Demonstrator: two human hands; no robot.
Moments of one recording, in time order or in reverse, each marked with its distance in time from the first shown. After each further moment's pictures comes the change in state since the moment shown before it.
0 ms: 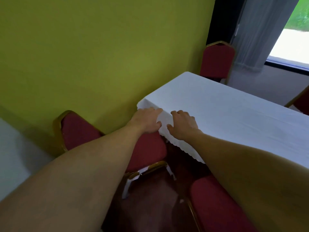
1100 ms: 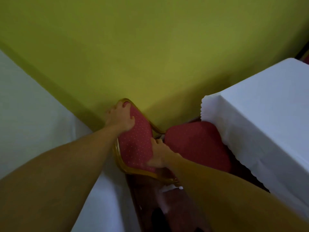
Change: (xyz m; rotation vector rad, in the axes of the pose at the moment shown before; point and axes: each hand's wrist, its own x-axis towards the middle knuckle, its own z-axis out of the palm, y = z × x) left_hand -0.012 -0.419 0.084 -0.024 -0.104 -0.761; right_hand 0.186 -0.327 0.247 0.282 -0.756 -0.279
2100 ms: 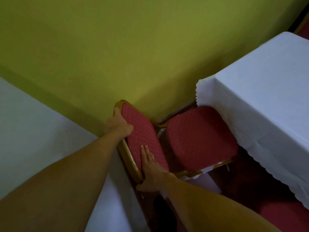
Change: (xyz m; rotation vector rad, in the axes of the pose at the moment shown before) left_hand 0.001 0.011 0.056 -0.335 -0.147 -0.247; right_hand -0.037 -0.005 0.066 0.077 -0.087 -0.171
